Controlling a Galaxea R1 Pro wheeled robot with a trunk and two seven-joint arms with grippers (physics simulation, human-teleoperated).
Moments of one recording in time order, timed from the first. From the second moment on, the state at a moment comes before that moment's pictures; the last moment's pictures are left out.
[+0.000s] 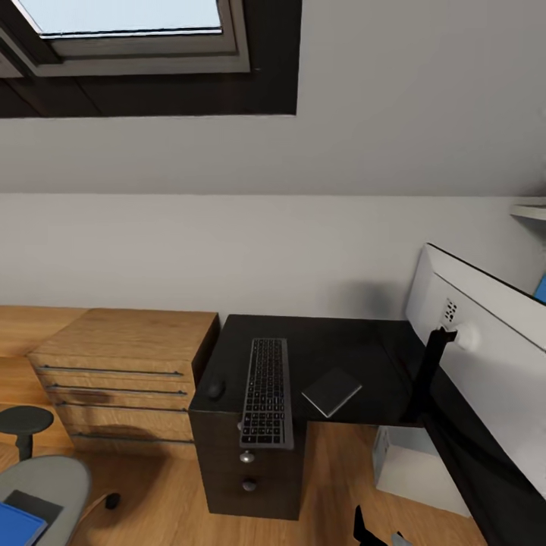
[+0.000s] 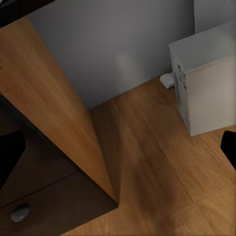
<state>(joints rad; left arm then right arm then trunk) -0.18 -0.05 -0.11 -0.21 0.25 -0.34 0.24 -0.28 0.06 0.12 -0.16 -0.68 -0.83 0.14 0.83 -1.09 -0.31</state>
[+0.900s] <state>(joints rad) -0.18 -0.05 -0.11 -0.18 0.25 -0.33 0.24 -0.28 0.06 0.18 -0.15 -0.55 -0.82 0.14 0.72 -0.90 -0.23</state>
